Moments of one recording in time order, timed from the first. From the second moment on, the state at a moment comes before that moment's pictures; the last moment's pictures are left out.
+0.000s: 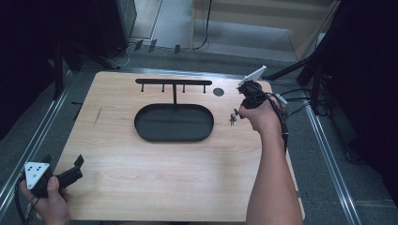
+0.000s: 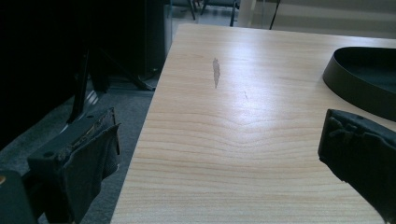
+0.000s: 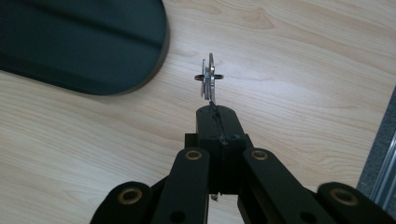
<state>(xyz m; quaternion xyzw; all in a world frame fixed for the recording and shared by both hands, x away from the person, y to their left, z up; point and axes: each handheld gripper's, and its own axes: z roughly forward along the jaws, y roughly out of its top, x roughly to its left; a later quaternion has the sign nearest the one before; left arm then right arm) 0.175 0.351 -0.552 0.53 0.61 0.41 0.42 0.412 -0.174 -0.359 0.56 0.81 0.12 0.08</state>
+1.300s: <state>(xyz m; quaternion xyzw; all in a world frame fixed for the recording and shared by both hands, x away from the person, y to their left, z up) 0.175 0.352 -0.552 0.53 0.61 0.40 0.43 0.425 -0.076 -0.298 0.53 0.83 0.16 0.11</state>
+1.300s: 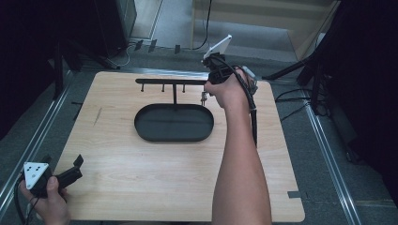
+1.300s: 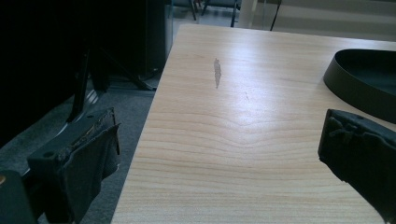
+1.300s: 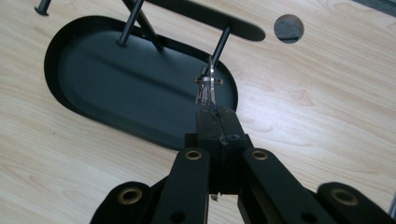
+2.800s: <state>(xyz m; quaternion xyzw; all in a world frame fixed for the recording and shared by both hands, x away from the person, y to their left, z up) 0.174 0.354 -0.552 0.52 0.61 0.40 0.43 0.443 -0.059 -0.311 0.51 0.83 0.17 0.15</state>
